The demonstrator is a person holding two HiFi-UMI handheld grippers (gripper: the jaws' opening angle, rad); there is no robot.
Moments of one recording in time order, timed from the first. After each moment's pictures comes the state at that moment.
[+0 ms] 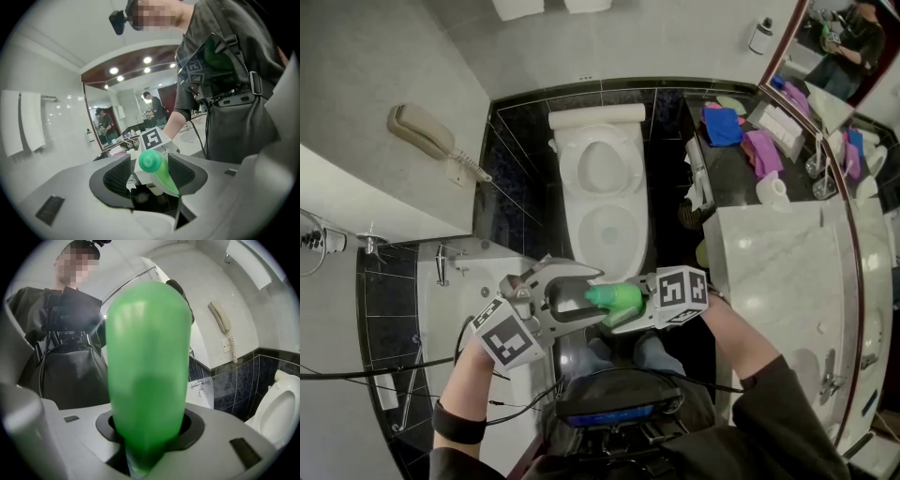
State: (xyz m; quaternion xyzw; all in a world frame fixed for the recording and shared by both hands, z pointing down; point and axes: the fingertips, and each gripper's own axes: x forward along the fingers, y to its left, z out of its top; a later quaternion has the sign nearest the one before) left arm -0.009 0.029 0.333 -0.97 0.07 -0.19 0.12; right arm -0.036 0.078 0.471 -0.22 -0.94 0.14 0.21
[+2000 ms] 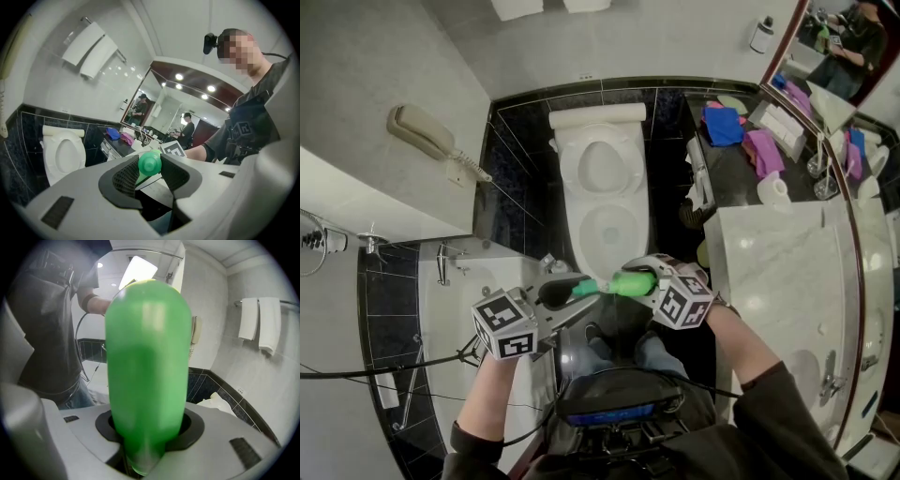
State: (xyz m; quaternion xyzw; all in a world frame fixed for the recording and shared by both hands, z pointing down) left arm -0.041 0.003 0.384 -0.93 0.22 -0.09 -0.27; right arm -0.001 -0.007 0.523 0.04 -0.94 -0.07 0.32
